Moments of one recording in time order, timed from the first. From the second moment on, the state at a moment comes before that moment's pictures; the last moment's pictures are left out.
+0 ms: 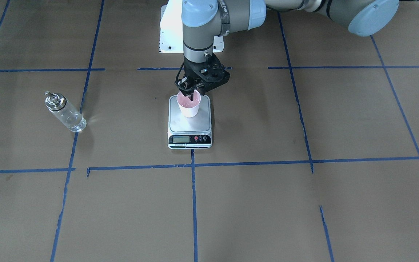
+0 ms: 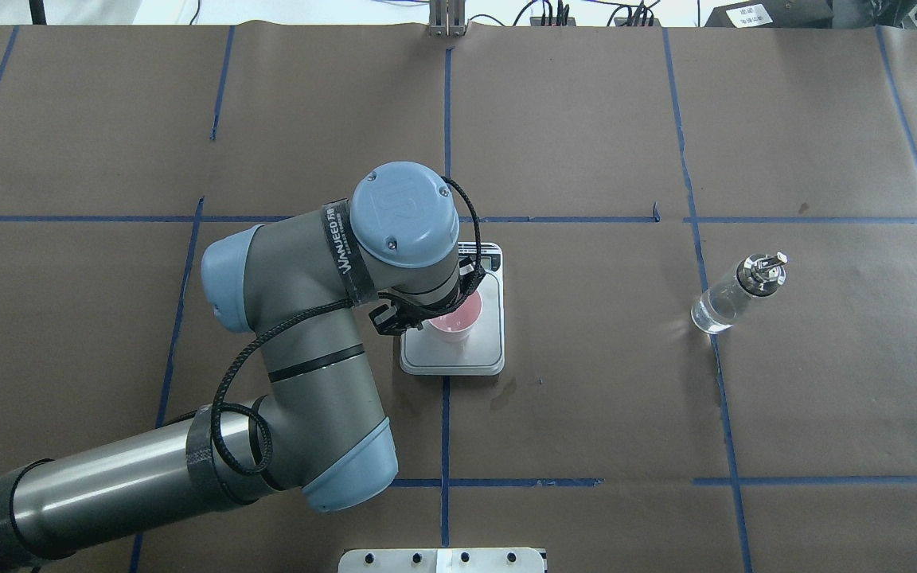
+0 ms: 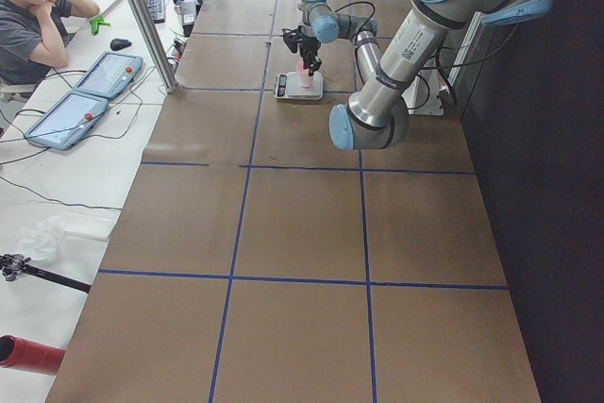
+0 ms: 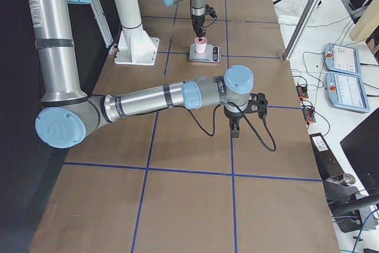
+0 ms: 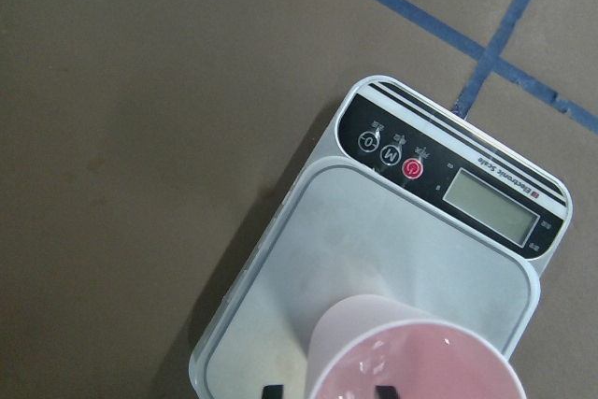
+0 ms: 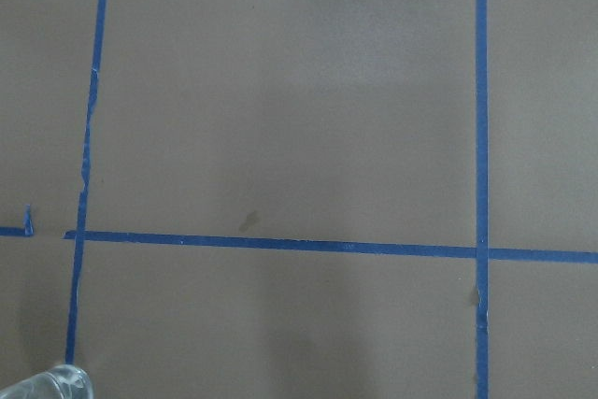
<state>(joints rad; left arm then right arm) -0.47 -2.42 -1.68 -1.43 -1.83 -1.76 1.54 -1.47 1.74 -1.60 2.46 0.19</state>
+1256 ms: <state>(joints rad) -0.87 -2.34 -1.99 -1.18 -2.04 -1.27 1.07 -1.59 2.48 -1.81 2.18 0.91</state>
